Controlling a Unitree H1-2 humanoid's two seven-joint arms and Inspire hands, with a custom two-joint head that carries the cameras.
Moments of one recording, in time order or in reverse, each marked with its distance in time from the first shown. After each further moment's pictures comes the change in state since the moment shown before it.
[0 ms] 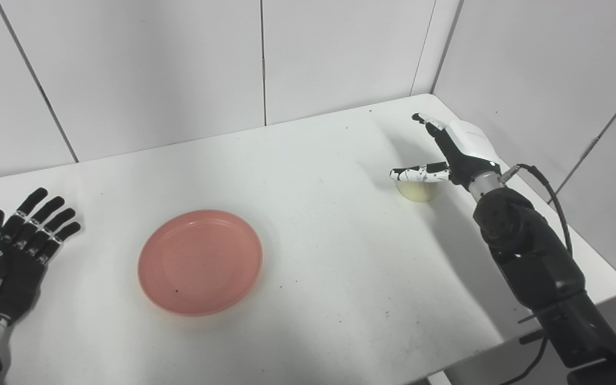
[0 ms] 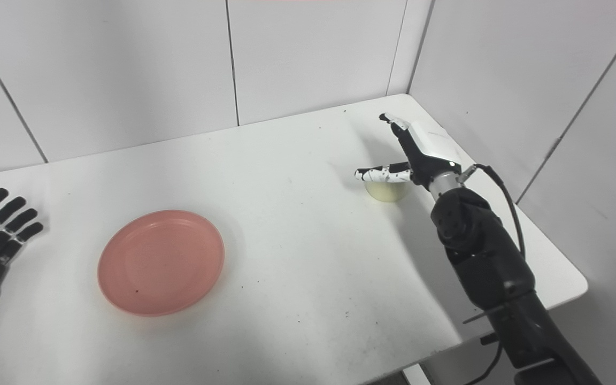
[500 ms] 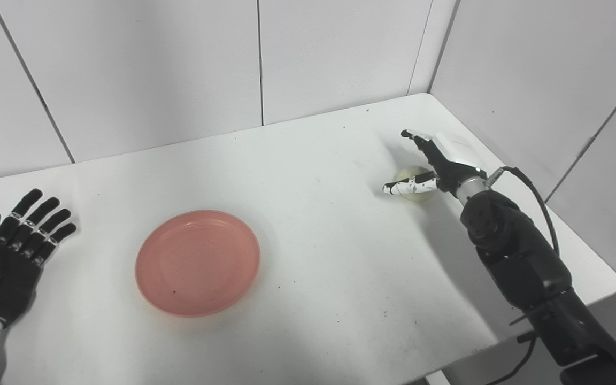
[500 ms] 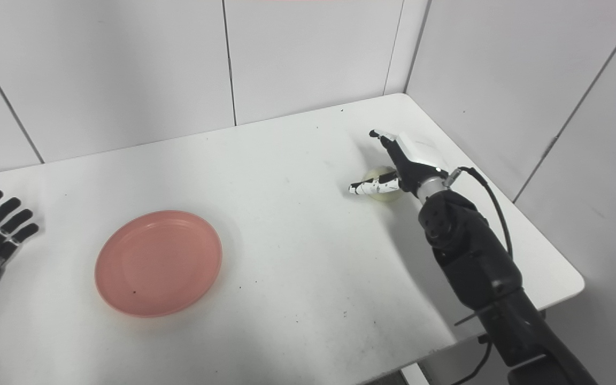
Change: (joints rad) left arm 0.002 0.002 0.001 -0.005 0.000 0.001 0.000; right arm -0.008 0.003 0.045 0.017 0.009 0.054 0.045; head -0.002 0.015
